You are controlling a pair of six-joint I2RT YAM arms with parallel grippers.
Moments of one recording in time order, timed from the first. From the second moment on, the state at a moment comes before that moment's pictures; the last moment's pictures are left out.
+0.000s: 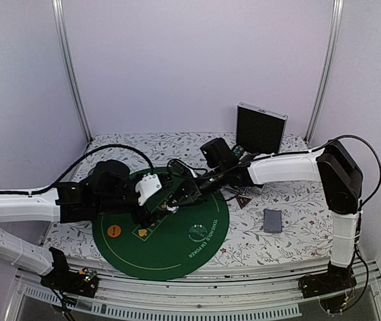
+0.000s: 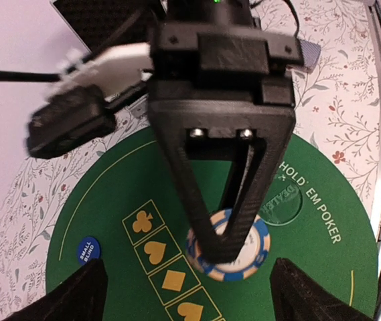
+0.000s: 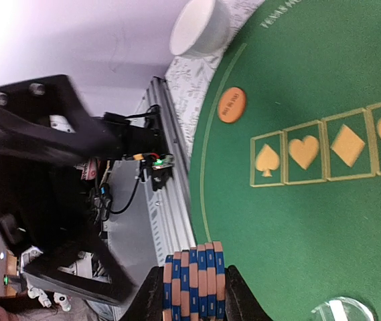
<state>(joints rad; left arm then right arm) -0.98 1.18 0.73 -0.11 -0.11 0.33 0.87 2.02 1.44 -0.09 -0.91 0.56</state>
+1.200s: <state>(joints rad) -0.71 1.20 0.73 -0.09 0.02 0.23 0.74 2.44 1.85 -0.17 -0.74 0.52</state>
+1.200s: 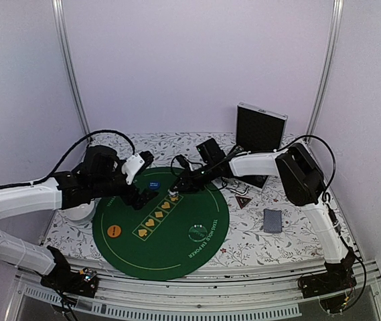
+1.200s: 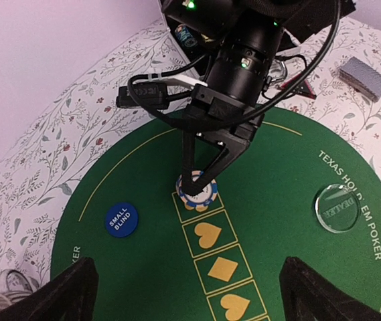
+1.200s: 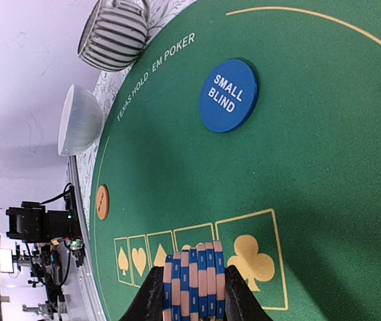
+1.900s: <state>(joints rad) -0.70 1.57 1.03 -0.19 0.18 0.46 0.78 2.20 1.61 0.04 -0.92 0.65</state>
